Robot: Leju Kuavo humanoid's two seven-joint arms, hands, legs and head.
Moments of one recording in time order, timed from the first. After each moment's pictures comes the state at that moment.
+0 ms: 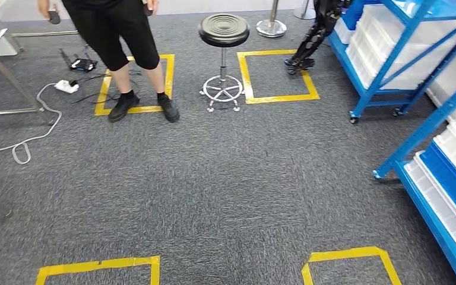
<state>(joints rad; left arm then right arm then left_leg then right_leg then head) -0.05 -0.14 1.03 -0.20 -1.26 0.35 -0.40 -0.01 0.10 -0.04 -0.17 0.18 -0.27 0.08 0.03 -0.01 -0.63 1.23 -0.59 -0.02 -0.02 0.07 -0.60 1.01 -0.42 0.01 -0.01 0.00</state>
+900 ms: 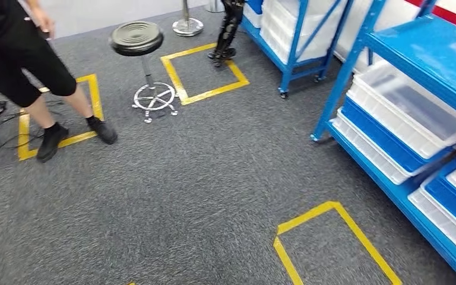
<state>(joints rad) -0.06 -0.14 1.03 -0.20 -1.25 0.33 -0.42 -0.01 0.10 -0.04 -0.17 0.18 -0.27 0.08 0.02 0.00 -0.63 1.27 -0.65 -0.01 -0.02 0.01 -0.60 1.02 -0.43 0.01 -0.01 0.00</state>
